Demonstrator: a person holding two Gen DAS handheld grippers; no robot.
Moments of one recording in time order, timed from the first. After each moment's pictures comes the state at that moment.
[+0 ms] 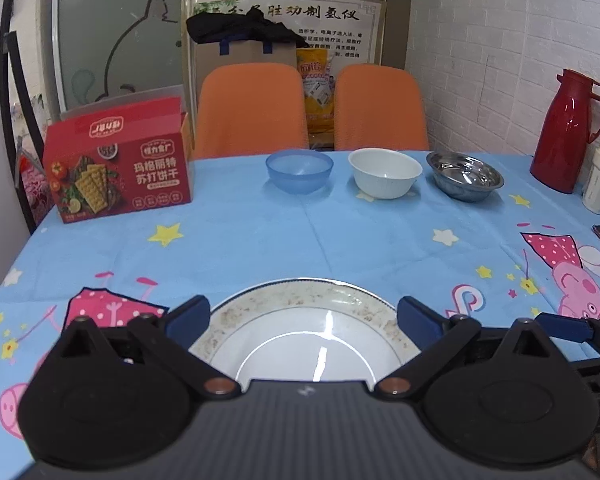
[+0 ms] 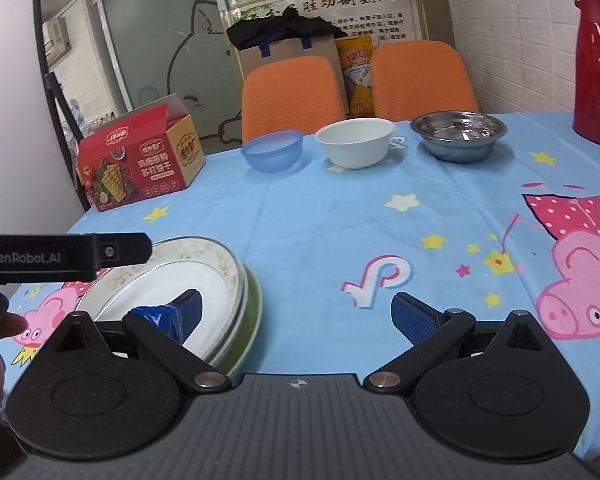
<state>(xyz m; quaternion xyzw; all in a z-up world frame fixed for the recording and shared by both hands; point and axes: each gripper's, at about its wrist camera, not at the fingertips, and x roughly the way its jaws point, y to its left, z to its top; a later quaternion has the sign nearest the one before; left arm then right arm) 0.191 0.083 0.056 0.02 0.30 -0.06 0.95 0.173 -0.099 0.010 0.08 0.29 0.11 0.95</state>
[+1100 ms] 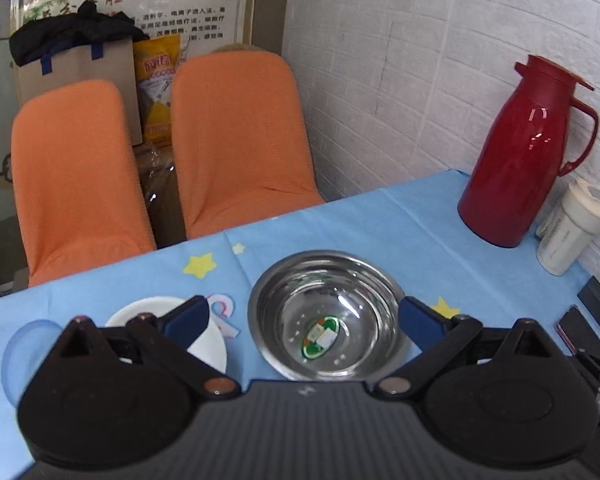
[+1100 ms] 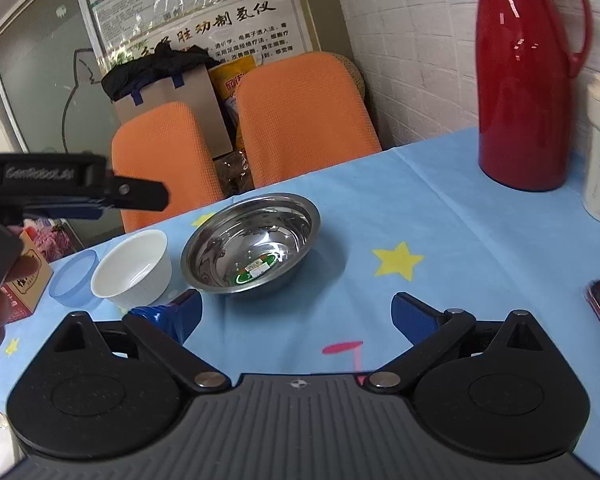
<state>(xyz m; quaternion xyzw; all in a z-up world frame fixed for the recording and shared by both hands) 0.491 -0.142 0.086 0.04 0.35 -0.22 0.91 0.360 -0.292 0.033 0.12 0.30 0.02 0.95</state>
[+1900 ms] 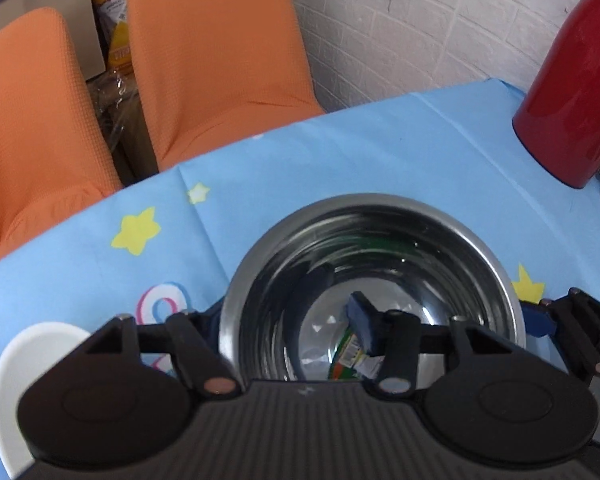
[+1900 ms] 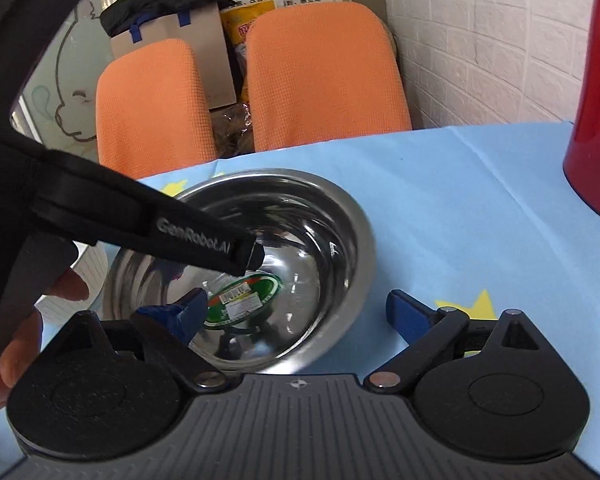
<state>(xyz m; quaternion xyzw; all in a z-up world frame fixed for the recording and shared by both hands) 0.581 -0.186 -0.001 0.08 0.46 -0.22 0.85 0.465 -0.279 -0.014 0.06 0.35 0.04 0.94</state>
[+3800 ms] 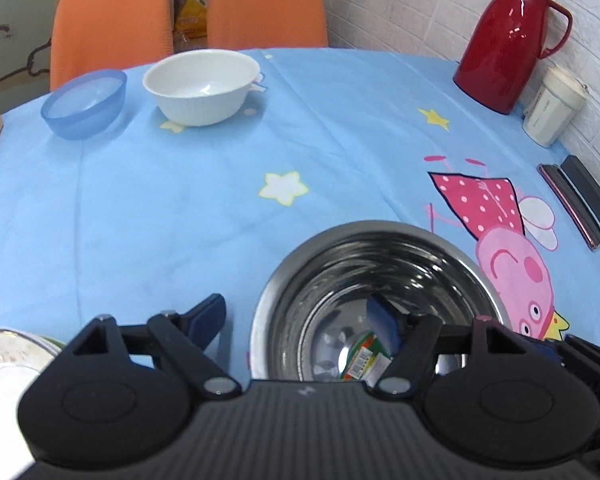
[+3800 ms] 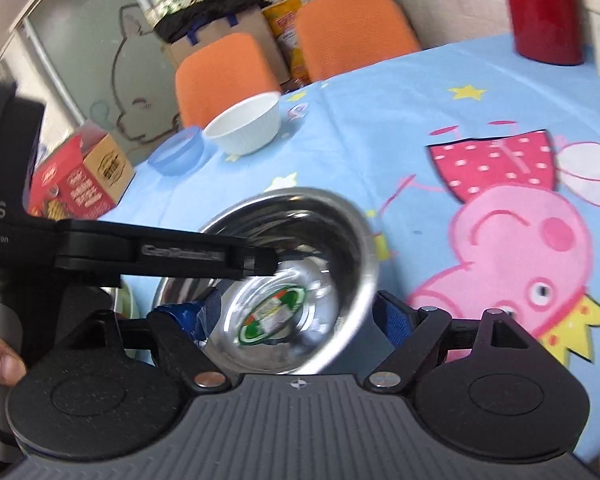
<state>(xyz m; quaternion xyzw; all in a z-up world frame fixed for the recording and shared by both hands) 0.303 -0.066 0.009 0.01 0.44 -0.19 0.88 0.200 -0.208 -0.005 0.17 0.34 0.07 0.92</state>
